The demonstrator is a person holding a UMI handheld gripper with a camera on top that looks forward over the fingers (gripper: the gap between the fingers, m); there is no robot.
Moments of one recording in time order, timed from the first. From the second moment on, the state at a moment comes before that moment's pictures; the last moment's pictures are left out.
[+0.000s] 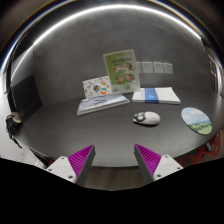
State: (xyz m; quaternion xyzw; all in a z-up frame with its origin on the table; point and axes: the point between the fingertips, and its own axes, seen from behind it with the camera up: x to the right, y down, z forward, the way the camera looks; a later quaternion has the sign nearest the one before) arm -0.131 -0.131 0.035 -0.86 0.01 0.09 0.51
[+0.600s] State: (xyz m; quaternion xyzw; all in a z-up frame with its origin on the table) arm 0.020 0.011 -0.008 -0.87 -0.06 0.02 0.49
